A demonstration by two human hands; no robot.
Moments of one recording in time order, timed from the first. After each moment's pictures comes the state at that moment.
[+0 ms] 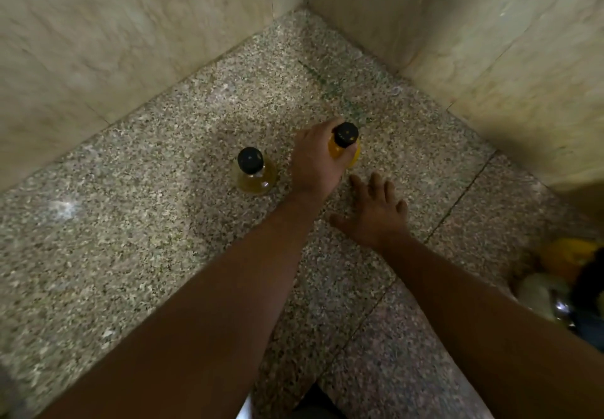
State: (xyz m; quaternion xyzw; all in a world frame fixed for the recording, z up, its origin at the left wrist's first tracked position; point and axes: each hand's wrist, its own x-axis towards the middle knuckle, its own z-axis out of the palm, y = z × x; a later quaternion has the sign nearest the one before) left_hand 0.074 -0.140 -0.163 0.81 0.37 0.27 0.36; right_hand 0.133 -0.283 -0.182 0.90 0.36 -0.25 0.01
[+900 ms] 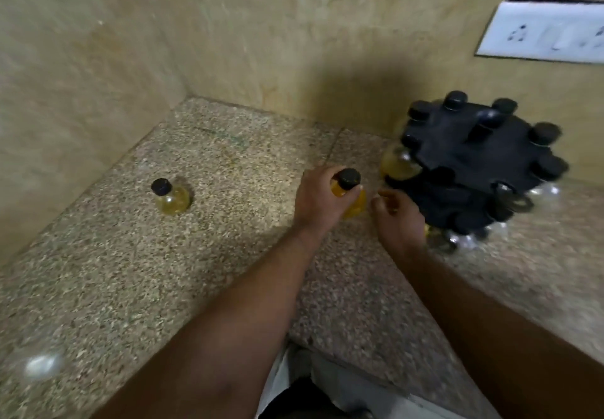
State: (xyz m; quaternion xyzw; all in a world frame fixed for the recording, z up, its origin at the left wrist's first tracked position) left_hand 0.055 -0.421 -0.074 0.89 0.17 0.21 0.37; right_hand 0.083 -0.571 -0.083 0.88 0.01 -0.03 -0.48
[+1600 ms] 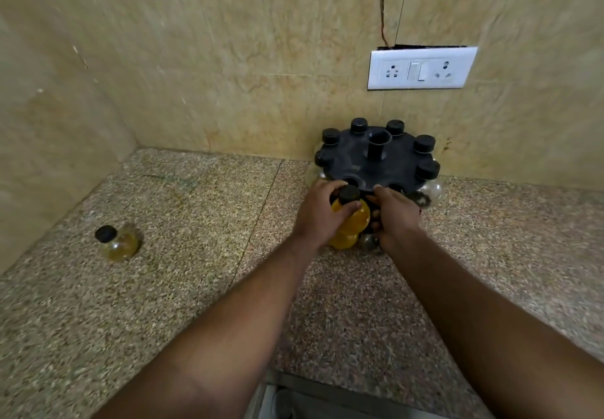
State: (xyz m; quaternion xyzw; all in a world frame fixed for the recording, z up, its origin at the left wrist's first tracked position) left_hand 0.083 -0.541 -0.035 0.88 0.04 0.16 0.44; right_hand 0.106 -0.679 -0.013 0.61 -0.19 -0.08 -0.76
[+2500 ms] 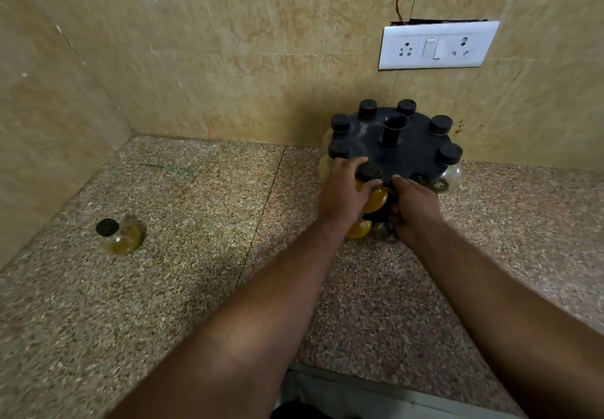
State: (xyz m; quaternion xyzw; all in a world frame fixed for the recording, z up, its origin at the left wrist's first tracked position) left_hand 0.107 -0.551 -0.038 0.88 0.05 0.18 0.44; right_hand 0.109 -0.675 -0.018 0.63 -0.20 -0.07 -0.75
